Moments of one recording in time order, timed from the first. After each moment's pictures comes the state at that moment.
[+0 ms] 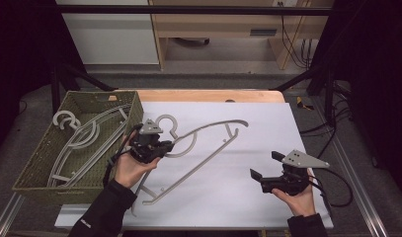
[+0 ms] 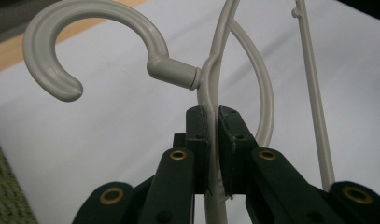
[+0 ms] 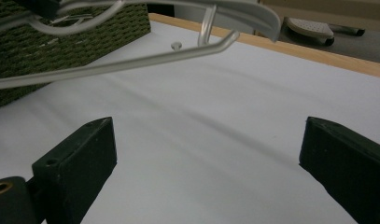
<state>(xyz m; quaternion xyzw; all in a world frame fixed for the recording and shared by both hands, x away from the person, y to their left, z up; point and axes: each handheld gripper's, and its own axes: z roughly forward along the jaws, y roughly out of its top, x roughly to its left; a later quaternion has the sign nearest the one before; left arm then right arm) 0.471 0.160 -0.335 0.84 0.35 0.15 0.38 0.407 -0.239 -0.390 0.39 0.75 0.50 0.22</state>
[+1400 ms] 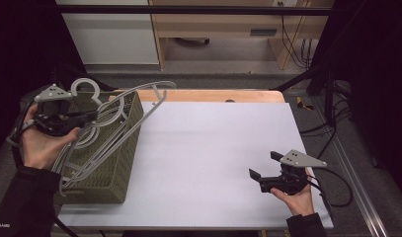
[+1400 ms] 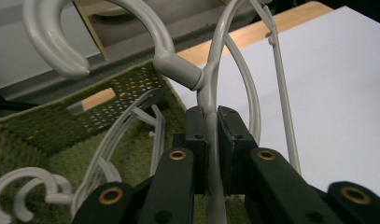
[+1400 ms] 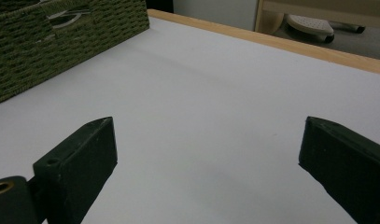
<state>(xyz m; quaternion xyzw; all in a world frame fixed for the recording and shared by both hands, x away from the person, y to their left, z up) 0.470 0.320 -0.242 0.77 0.44 0.26 0.37 0.409 -0.237 -0.392 0.39 0.75 0.49 0.22</state>
